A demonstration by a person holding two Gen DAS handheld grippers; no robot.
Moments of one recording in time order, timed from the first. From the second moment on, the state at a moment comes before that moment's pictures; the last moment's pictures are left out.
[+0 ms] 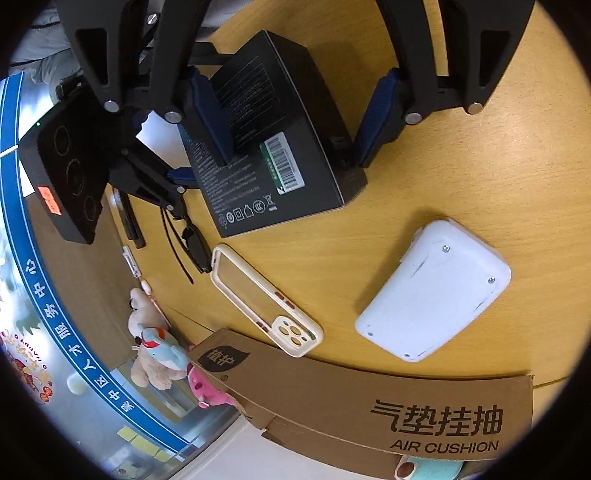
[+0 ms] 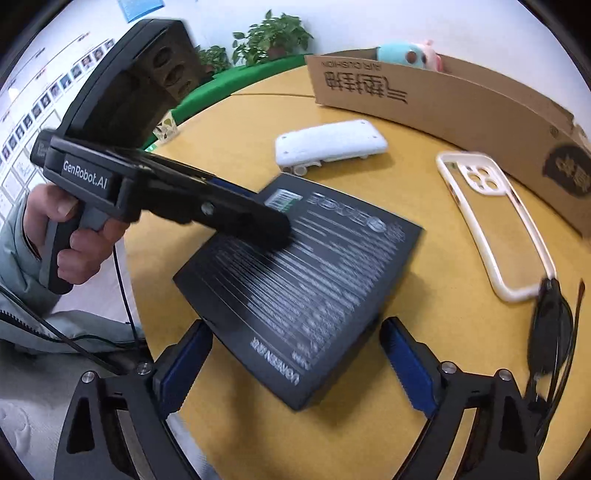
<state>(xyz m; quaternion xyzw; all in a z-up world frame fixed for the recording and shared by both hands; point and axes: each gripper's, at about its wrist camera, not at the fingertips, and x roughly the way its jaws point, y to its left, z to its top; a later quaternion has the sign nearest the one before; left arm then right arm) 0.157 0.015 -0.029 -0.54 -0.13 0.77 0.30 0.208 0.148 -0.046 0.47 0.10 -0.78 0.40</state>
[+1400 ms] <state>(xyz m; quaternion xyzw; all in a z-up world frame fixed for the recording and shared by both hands) -0.060 0.018 0.153 -0.33 -0.07 0.90 0.28 -0.004 0.145 0.158 0.27 0.14 -0.90 0.30</state>
